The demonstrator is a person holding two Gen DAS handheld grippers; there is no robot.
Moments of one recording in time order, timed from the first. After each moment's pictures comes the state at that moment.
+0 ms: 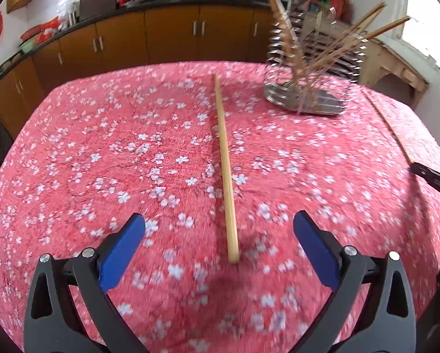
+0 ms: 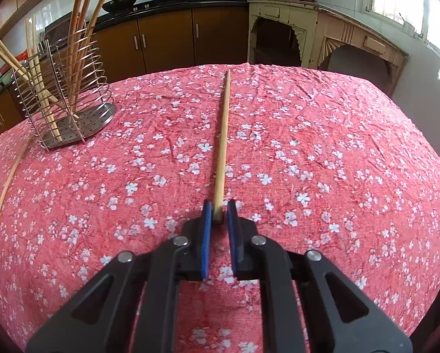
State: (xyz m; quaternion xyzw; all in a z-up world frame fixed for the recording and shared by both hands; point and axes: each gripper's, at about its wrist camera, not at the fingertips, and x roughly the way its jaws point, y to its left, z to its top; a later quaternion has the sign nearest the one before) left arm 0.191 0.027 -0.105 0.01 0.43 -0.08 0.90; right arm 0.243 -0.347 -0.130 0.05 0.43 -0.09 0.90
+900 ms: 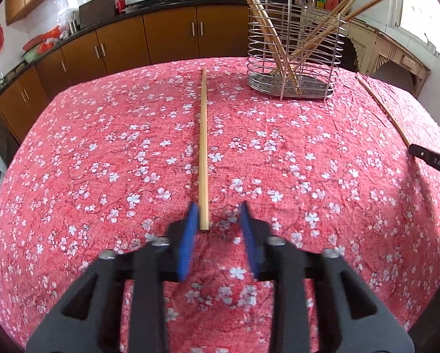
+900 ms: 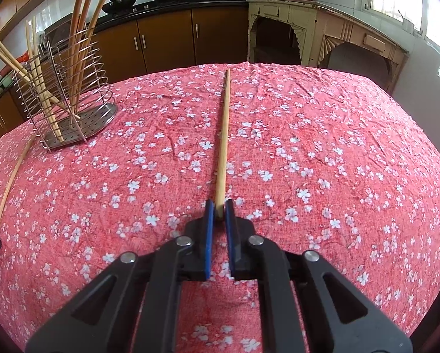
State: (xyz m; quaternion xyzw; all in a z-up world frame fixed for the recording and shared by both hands) left arm 0.172 0.004 -0.109 0.04 0.43 -0.07 0.90; right arm 0.241 -0.348 -0.130 0.06 0.43 -0.09 0.90
